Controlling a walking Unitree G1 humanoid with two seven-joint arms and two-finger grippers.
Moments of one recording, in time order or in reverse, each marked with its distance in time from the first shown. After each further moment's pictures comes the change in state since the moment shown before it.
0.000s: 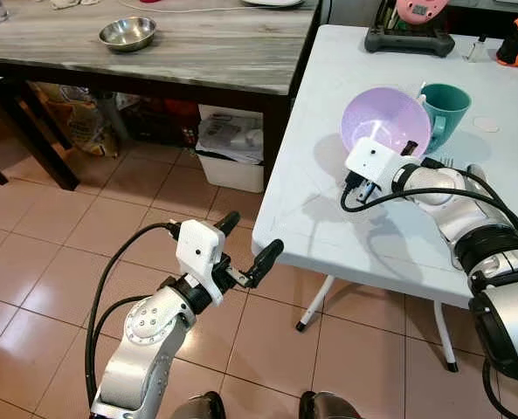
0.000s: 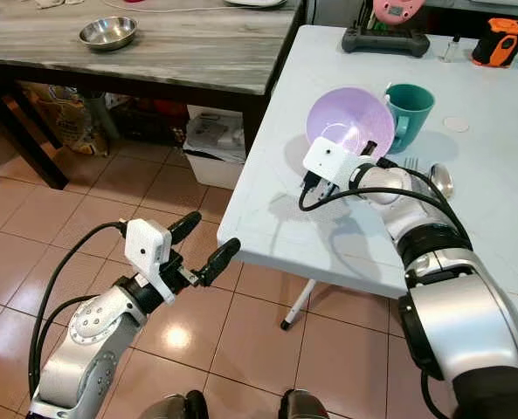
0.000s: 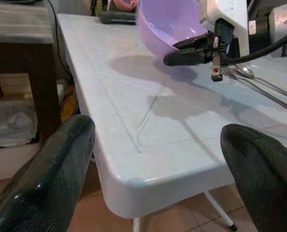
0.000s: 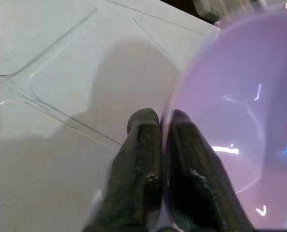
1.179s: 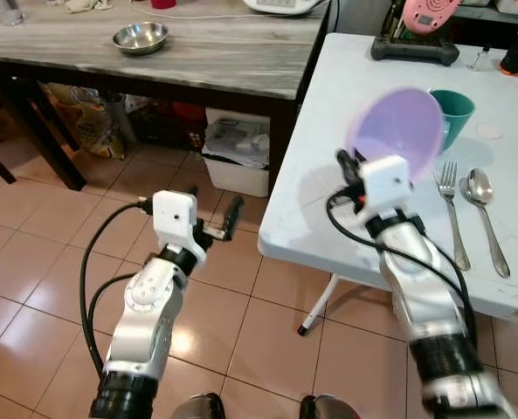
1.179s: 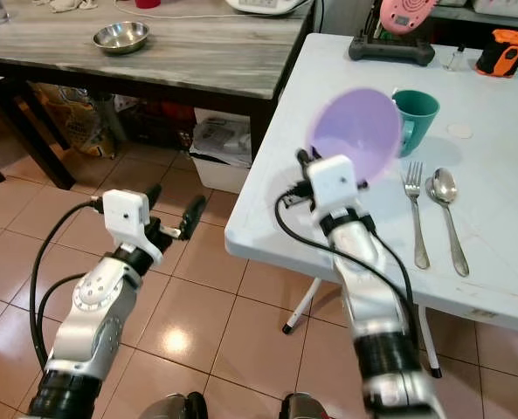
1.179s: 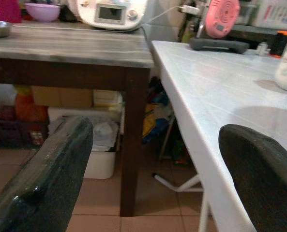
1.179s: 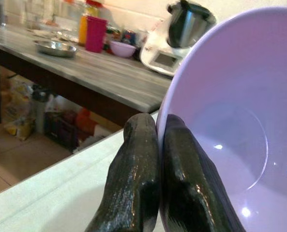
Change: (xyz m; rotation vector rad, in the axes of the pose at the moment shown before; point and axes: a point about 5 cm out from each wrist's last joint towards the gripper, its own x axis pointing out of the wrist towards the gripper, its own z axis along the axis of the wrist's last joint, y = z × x) left arm 0.020 0.051 0.005 0.037 -0.062 0.355; right arm -0.040 0.067 0.037 0.644 -0.396 -0.455
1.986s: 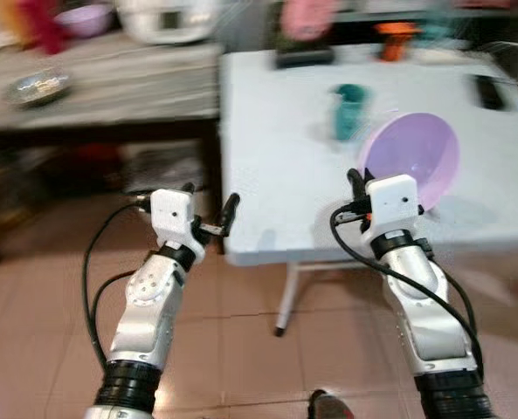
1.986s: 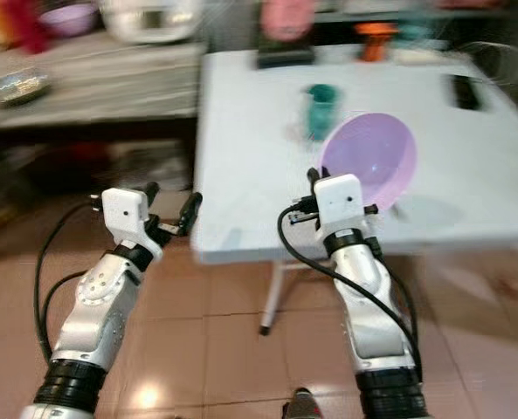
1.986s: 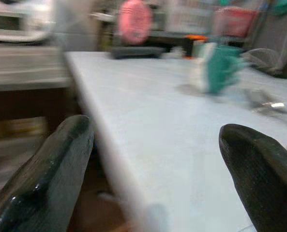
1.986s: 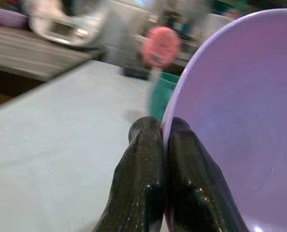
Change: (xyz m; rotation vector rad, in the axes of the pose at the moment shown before) left arm 0.010 -0.007 -0.006 -0.027 -0.016 -0.023; right arm -0.024 0.000 -0.002 -0.012 0.102 -0.076
